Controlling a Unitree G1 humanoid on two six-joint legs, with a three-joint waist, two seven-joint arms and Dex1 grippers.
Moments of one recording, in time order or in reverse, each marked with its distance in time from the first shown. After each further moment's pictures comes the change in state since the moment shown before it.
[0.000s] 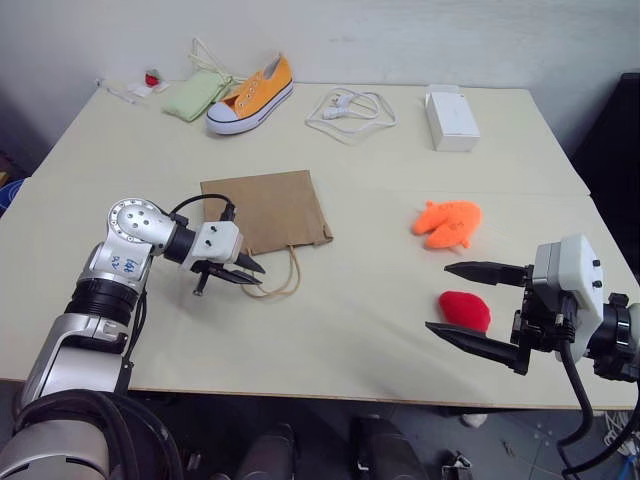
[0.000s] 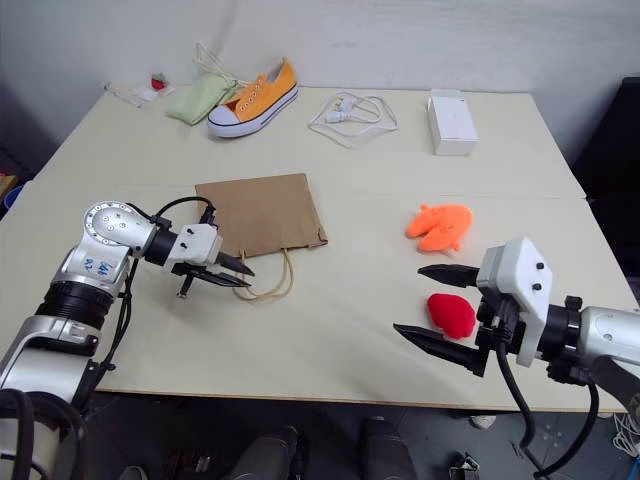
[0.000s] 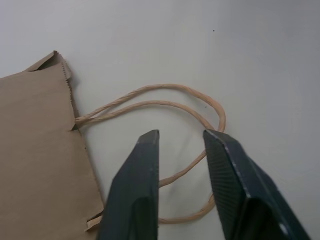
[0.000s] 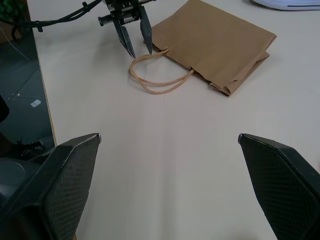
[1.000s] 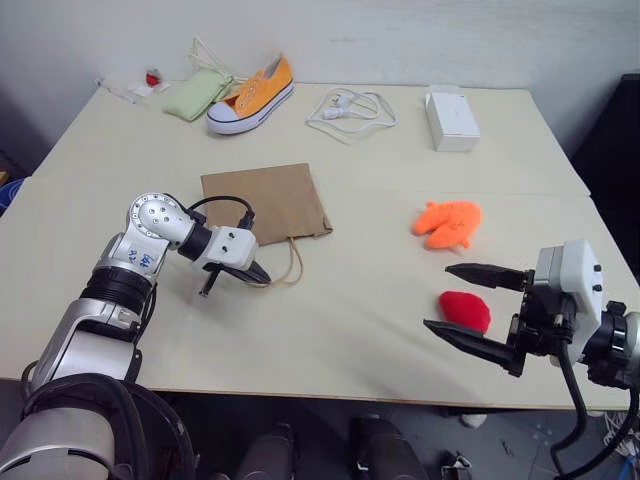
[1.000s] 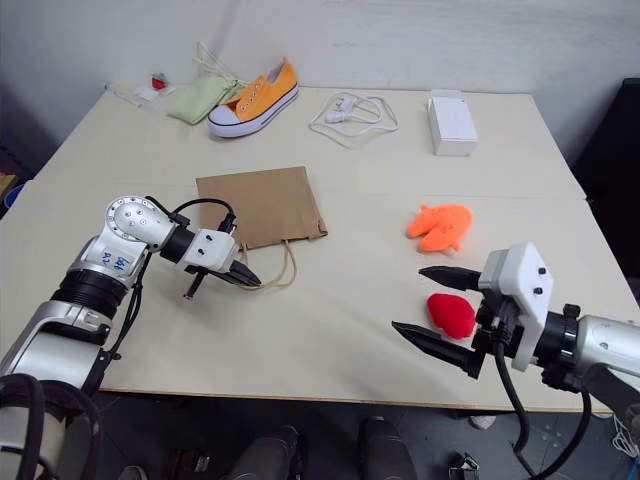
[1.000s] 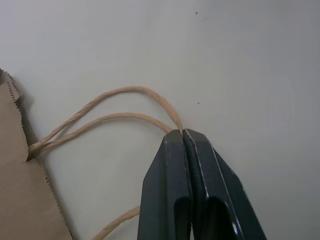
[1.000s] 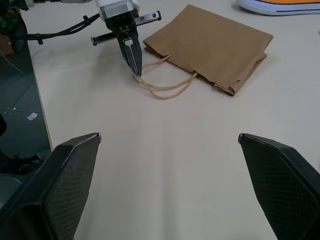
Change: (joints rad) left arm -0.074 -0.043 -0.111 0.095 0.045 -0.091 0.000; right arm 0.022 0.031 -0.004 -0.016 0.045 -0.013 -0.065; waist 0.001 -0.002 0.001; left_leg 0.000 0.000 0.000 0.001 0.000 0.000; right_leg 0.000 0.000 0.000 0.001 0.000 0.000
